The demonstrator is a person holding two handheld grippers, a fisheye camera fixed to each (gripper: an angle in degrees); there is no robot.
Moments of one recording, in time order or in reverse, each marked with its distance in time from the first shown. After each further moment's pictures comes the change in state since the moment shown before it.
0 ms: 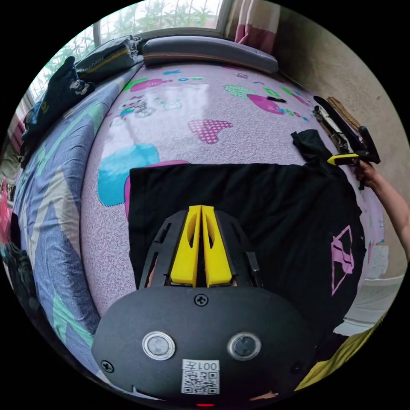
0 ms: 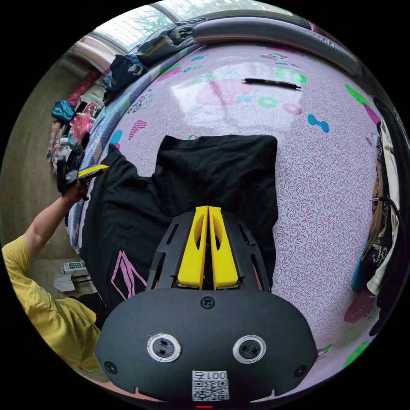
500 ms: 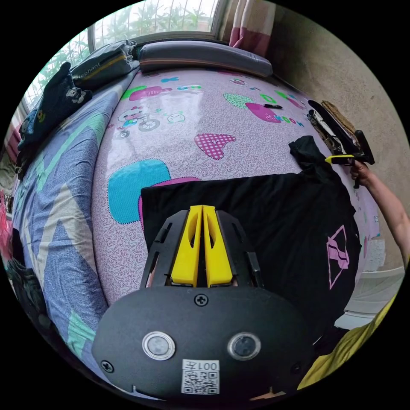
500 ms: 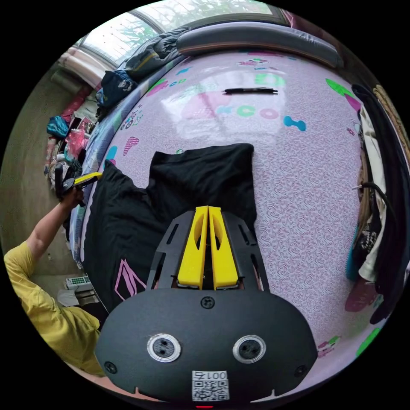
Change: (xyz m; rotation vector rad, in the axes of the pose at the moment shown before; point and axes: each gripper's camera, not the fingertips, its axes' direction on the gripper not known) left arm -0.019 -0.001 -0.027 0.017 0.039 0.042; right arm 0.020 0.001 -0.022 0.073 -0.001 0.078
